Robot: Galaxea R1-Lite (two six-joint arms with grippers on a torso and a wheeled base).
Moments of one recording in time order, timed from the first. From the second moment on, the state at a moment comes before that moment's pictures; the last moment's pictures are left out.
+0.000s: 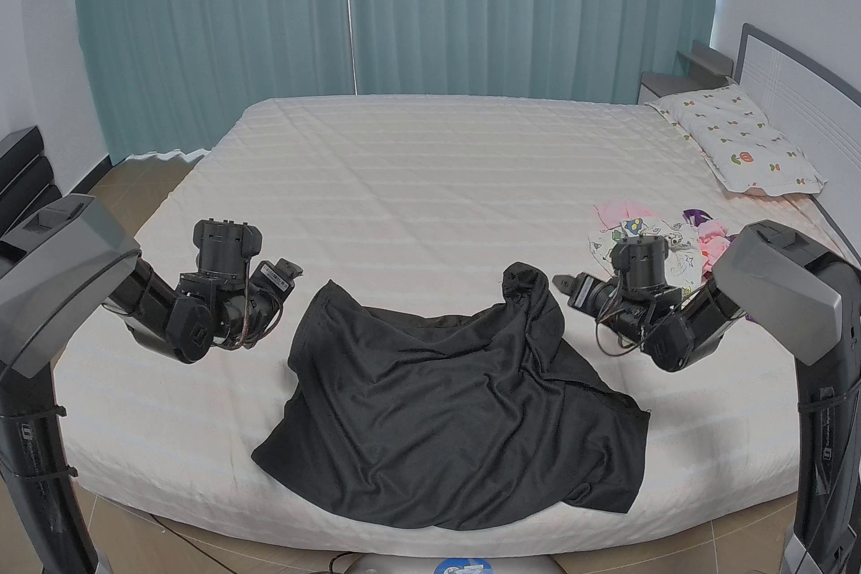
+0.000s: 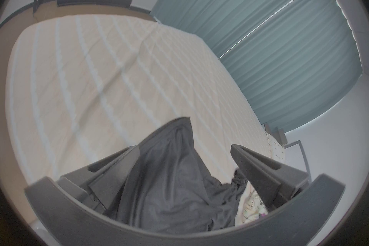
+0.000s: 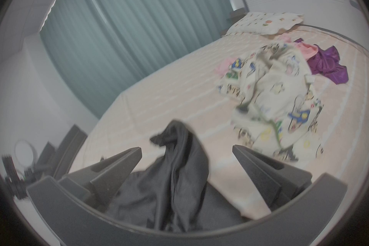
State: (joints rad) left arm -0.20 2.15 -1.02 -0.55 0.09 -1.06; right arm 0.32 2.41 -1.17 -0.78 -0.14 0.53
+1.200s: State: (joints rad) left arm -0.19 2.05 -0.80 -0.68 -0.01 -1.15; right arm 0.33 2.52 -1.21 -0.71 -0.13 0.40
